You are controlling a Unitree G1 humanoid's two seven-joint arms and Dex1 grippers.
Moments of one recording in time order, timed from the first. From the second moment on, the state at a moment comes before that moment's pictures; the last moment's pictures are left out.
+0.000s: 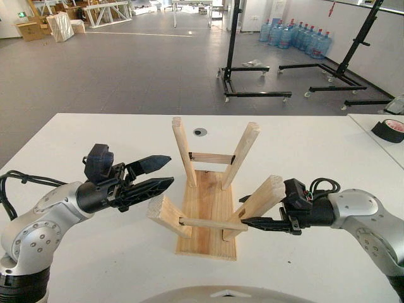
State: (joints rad) left arm -0.01 0.63 0.26 -0.55 -1.19 0.69 -0.93; right arm 0.08 -0.88 0.00 -0.50 0.70 0.41 1.12
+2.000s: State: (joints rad) left arm -0.03 0.77 0.11 -0.50 -1.04 0.50 -0.90; right arm 0.20 -0.79 -0.13 -0.49 1.09 0.61 0.97
